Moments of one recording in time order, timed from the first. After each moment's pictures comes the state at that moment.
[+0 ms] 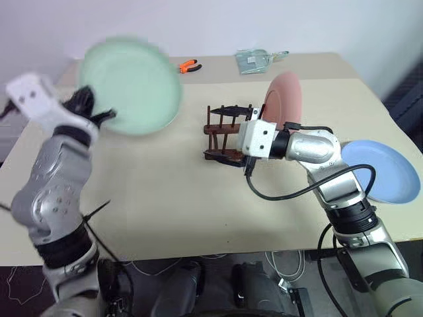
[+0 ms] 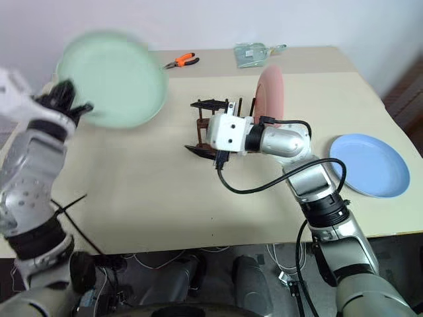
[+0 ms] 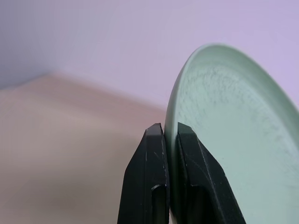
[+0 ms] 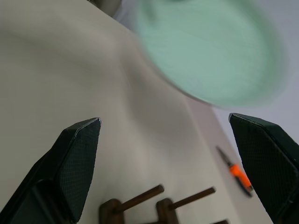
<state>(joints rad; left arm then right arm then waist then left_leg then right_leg) -0.61 0.33 0.40 -0.48 -0.75 0.85 0.26 -0.67 -0.49 0.28 -0.14 -0.02 -0.04 0.85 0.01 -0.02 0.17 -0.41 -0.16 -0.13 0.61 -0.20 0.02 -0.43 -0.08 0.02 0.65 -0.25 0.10</state>
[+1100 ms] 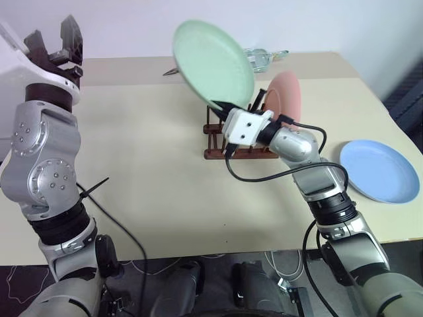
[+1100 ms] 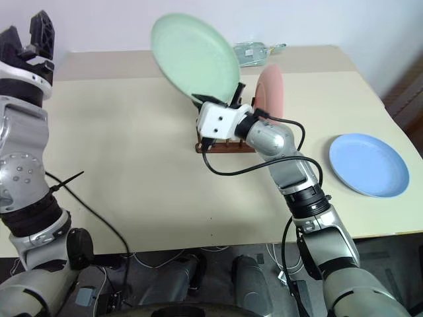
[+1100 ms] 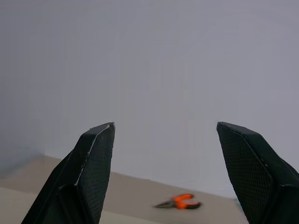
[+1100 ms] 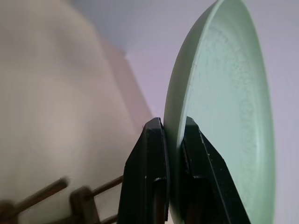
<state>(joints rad) -0.53 0.49 0.38 -0.42 -0.51 0.56 0.10 -0.67 -0.31 0.16 -0.08 -0.10 -0.02 0.55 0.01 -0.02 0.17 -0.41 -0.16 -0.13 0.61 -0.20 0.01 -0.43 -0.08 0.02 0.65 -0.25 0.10</state>
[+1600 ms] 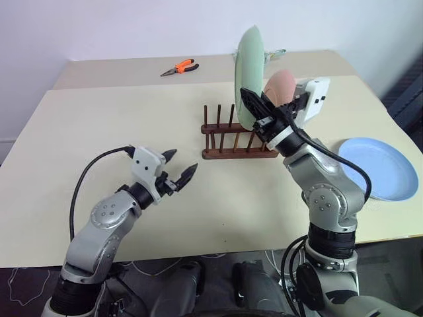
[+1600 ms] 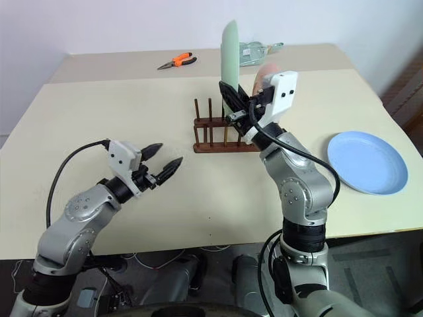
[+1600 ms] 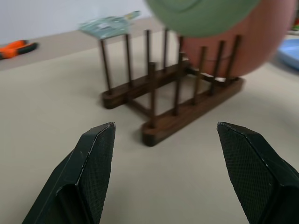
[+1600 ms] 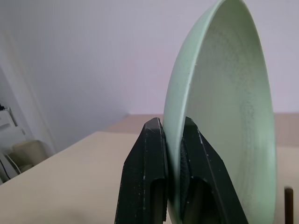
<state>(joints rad) -0.08 0.46 -0.06 -0.52 -0.44 0.44 -0.40 -0.52 -0.12 -0.14 -0.41 0.57 0.66 0.29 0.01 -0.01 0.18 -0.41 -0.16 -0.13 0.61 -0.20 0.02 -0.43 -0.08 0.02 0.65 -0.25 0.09</state>
